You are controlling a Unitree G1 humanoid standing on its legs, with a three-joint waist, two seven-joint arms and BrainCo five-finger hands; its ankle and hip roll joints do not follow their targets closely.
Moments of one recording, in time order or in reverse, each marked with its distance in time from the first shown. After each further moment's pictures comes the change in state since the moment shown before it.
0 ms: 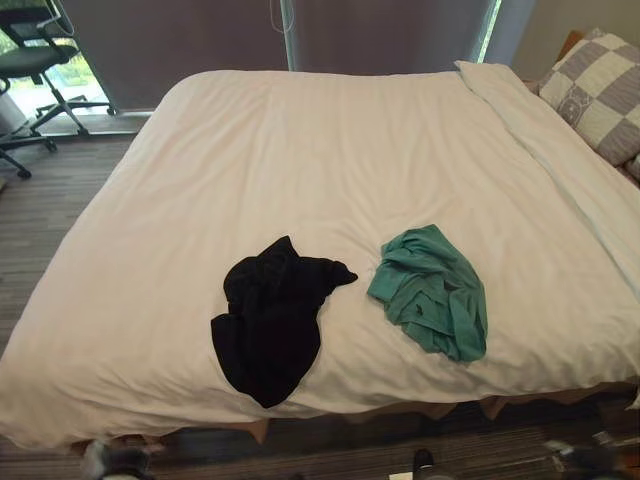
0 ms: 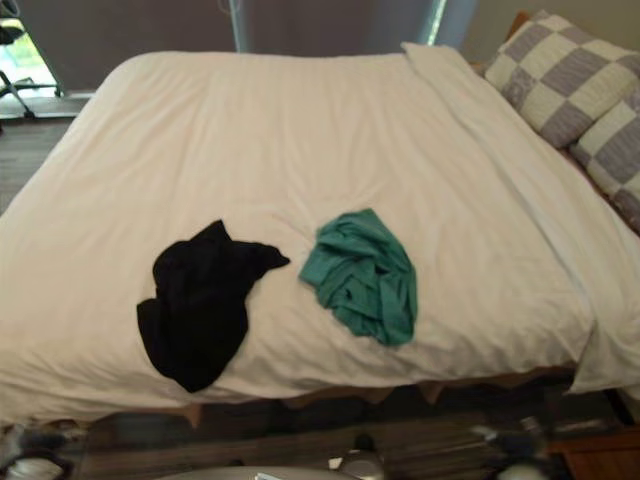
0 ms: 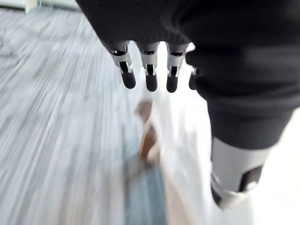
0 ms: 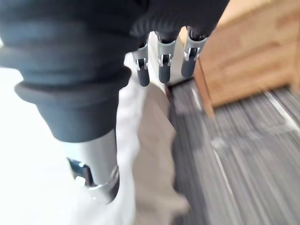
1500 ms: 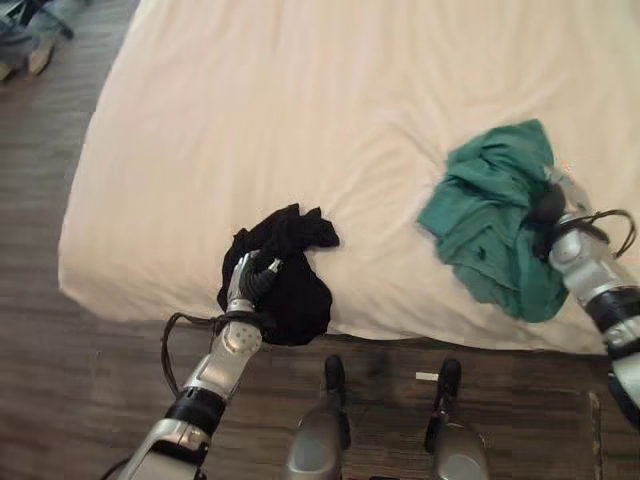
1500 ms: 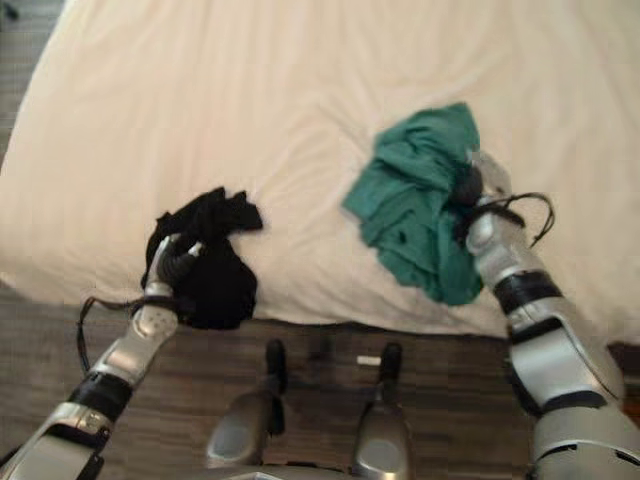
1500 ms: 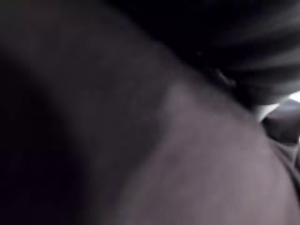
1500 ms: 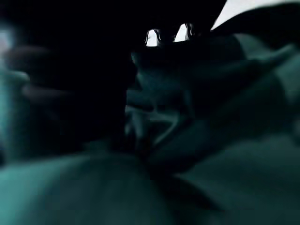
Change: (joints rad) left arm -0.401 -0.192 -0.372 -0.430 0.031 -0.146 -0.033; right arm -1.070 -0.172 0.652 0.217 -0.175 0.015 0.040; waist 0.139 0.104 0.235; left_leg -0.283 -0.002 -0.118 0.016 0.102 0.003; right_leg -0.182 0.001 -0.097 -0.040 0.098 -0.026
